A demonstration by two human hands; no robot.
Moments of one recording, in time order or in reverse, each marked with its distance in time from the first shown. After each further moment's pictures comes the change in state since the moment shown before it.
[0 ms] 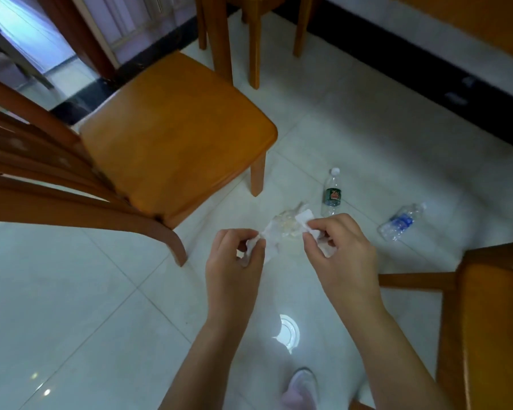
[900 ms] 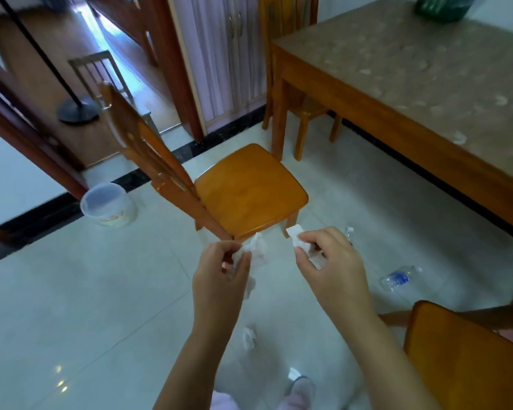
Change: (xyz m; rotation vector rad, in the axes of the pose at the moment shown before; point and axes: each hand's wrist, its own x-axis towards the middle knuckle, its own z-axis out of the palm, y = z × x) left_hand -0.106 0.213 -0.239 0.076 0.228 -0.084; right_hand -0.066 -0.248 -0.199 0.036 -0.143 -0.232
